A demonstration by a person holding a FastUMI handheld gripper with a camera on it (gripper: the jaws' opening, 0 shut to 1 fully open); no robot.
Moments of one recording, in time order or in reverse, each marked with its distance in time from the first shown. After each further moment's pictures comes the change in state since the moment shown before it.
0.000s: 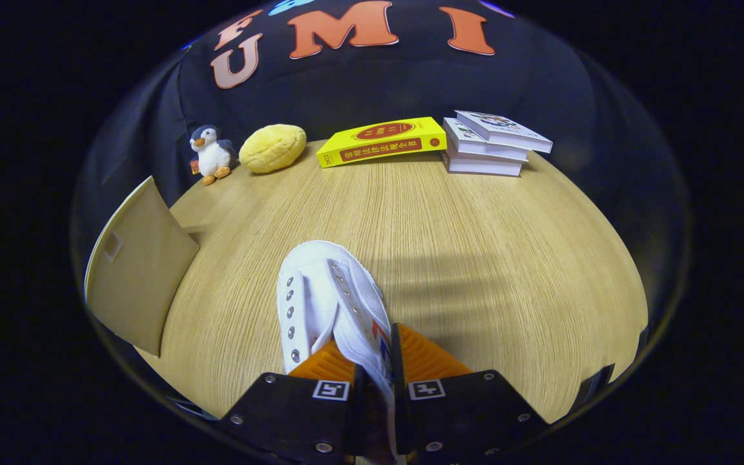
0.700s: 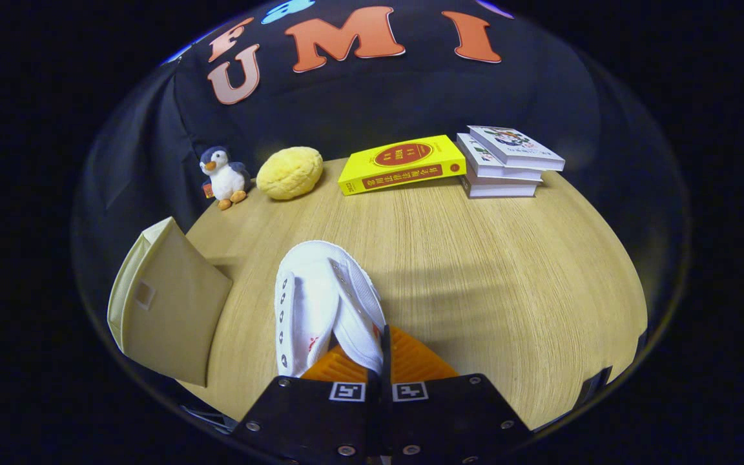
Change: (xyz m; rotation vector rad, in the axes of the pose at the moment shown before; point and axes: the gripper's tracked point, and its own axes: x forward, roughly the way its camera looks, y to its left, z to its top) arm -0.038 0.061 0.062 0.050 -0.036 0.052
